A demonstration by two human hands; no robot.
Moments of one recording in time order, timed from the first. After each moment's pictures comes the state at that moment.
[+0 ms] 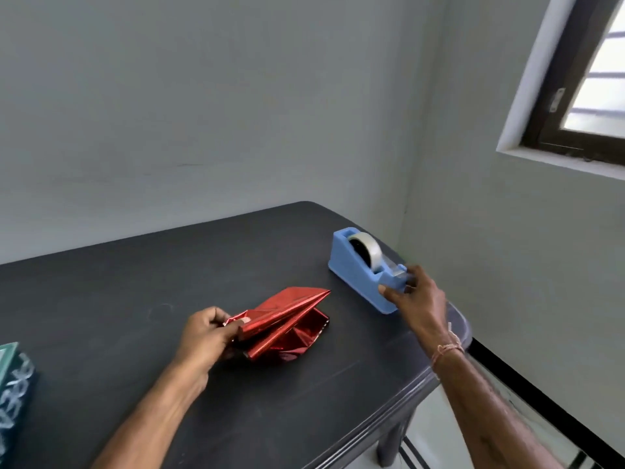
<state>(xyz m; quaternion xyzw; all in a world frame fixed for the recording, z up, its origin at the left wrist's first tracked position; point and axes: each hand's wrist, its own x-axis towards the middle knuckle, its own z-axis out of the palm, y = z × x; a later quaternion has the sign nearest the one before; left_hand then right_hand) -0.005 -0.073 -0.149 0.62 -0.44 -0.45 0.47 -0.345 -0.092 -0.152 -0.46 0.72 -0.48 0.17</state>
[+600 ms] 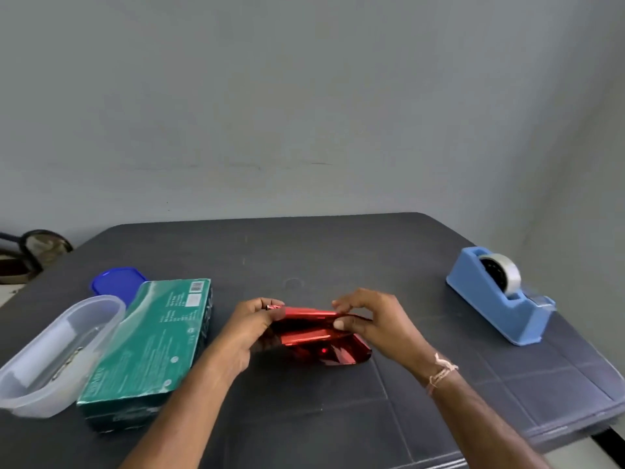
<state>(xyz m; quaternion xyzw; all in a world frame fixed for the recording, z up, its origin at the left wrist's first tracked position) 0.134 -0.015 -0.137 0.64 -0.31 -0.50 0.50 -0.105 -0.066 -0.129 -0.82 0.40 -0.31 0.26</state>
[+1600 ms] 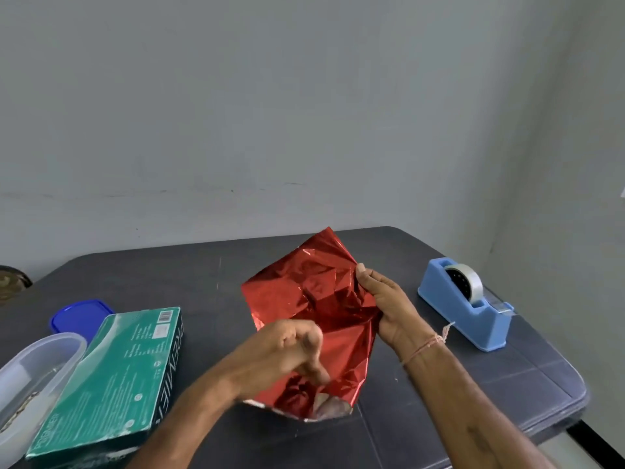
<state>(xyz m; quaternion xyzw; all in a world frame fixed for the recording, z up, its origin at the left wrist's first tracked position) 0.082 0.024 -0.070 0.41 -0.73 -0.45 0.32 -0.123 -0.095 -0.084 -0.36 0.39 -0.52 0.67</state>
